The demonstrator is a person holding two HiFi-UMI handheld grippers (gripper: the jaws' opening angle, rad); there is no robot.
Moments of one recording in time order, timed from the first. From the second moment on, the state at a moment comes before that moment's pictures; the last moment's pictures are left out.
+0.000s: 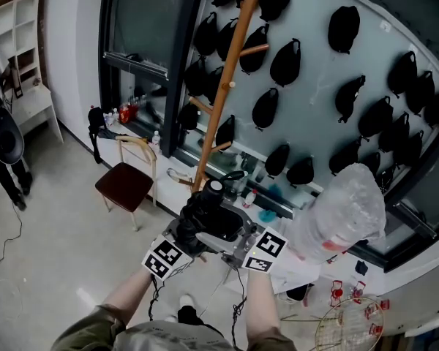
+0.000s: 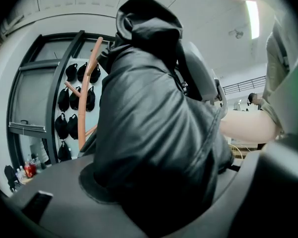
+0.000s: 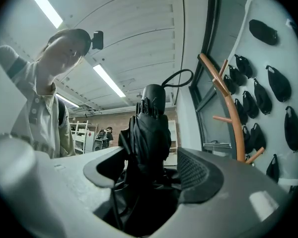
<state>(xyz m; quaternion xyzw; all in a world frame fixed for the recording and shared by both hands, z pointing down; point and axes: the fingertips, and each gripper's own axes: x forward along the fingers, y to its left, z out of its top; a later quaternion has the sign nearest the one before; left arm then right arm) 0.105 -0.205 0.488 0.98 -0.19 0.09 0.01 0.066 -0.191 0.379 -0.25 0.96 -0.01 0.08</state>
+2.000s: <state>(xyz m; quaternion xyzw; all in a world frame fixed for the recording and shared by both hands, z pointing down) 0.125 -0.322 0.486 0.96 -0.28 0.06 -0.02 0.146 -0.334 0.294 -0.30 0.94 0.00 0.17</state>
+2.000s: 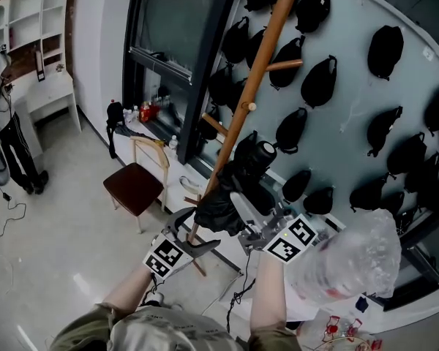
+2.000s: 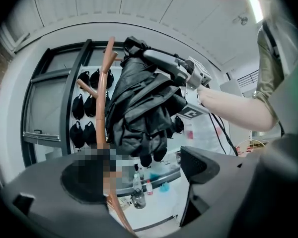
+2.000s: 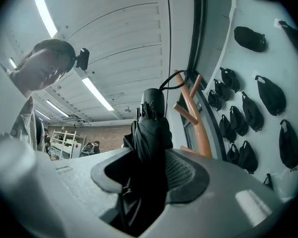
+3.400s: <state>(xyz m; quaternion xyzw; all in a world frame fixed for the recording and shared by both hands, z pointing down) 0.102 -0.366 0.481 0.96 -0.26 0.06 -0.01 0.097 -0.399 0.280 -0.28 0.95 0.00 0.14</state>
